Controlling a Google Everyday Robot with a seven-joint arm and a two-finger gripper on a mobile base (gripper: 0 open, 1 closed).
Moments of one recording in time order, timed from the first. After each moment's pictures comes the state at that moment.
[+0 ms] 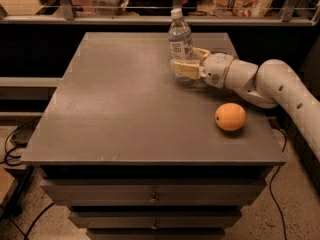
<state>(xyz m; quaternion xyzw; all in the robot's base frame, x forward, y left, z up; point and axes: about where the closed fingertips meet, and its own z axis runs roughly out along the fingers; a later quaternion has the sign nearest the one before) 0.711 -0.067 0.881 -0.37 0.61 0.31 0.62</state>
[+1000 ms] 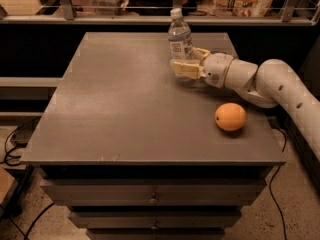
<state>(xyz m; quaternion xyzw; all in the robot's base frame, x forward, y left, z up) 0.711 -0.067 0.882 -0.37 0.61 0.31 0.62</state>
